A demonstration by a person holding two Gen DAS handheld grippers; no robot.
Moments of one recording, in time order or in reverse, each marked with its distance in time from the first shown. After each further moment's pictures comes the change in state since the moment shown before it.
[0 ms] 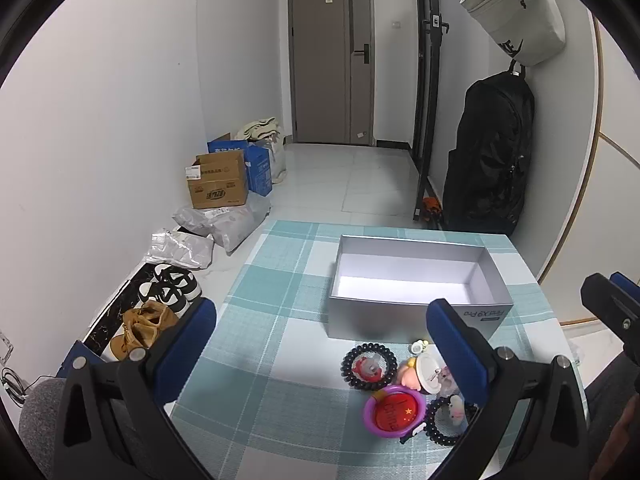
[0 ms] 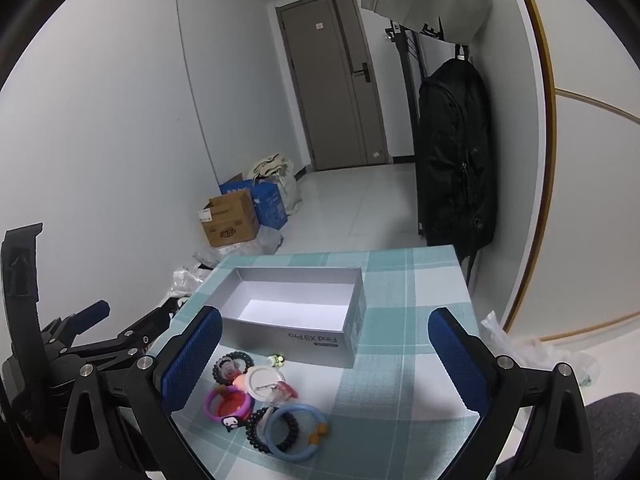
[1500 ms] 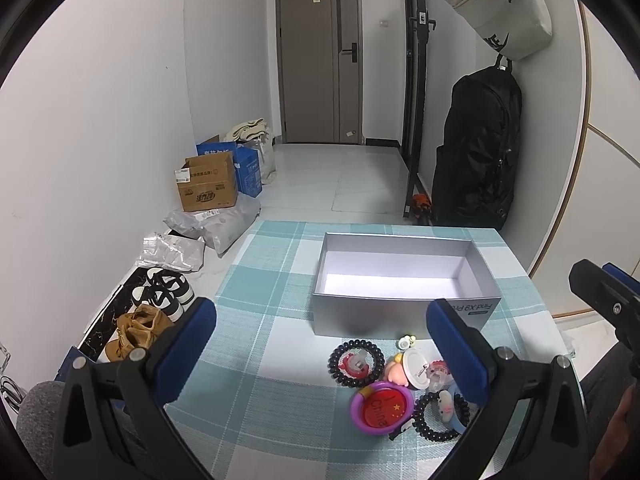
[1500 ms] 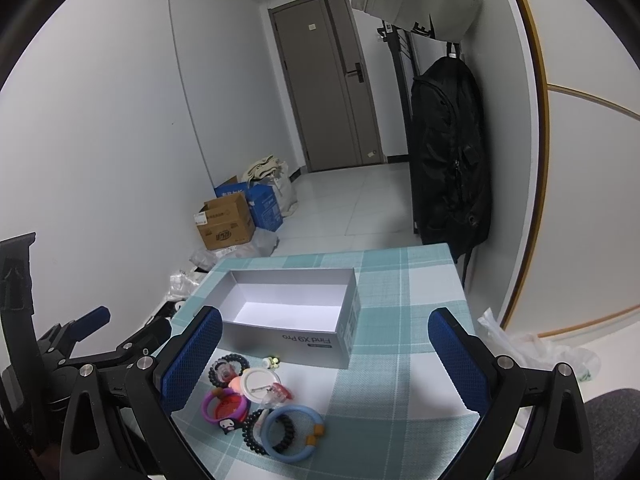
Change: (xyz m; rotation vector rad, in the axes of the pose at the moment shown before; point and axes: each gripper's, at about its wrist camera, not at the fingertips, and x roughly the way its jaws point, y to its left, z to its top) left arm -0.002 -0.009 0.000 0.029 0.004 -0.029; right arm -0.004 -0.005 0.003 0.027 0.003 -0.009
